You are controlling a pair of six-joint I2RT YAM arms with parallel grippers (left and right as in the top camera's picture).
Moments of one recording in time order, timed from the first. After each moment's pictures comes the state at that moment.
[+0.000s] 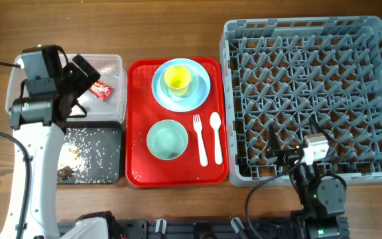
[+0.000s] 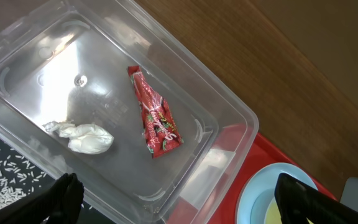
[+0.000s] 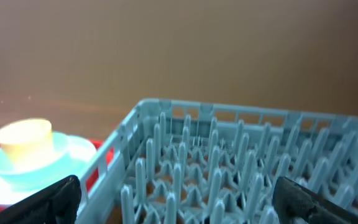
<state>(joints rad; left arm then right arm) 0.12 1.32 1.18 -0.72 -0.08 -0.60 0.11 0.02 0.01 0.05 -0.06 -0.05</state>
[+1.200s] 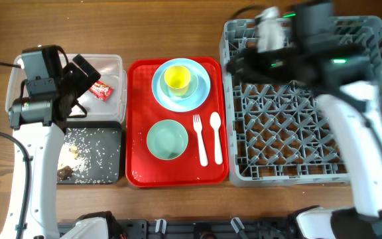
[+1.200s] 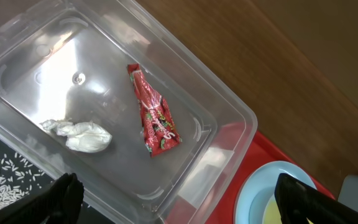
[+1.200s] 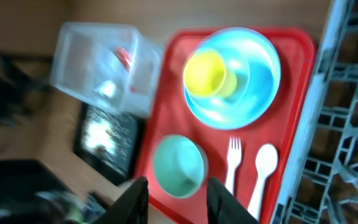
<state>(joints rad) 0.12 1.32 1.18 -0.72 -0.07 -0.60 0.35 1.57 1.71 -1.10 -0.45 0.30</state>
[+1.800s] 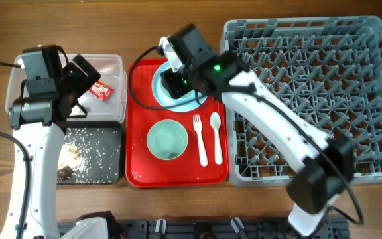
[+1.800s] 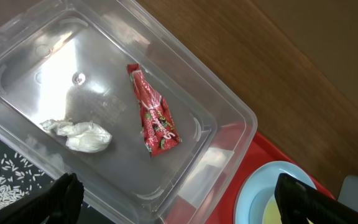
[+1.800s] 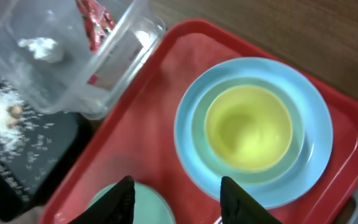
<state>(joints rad) 0.12 1.32 1.18 -0.72 -0.07 -0.60 0.67 1.93 1.78 -0.83 -0.14 0.08</state>
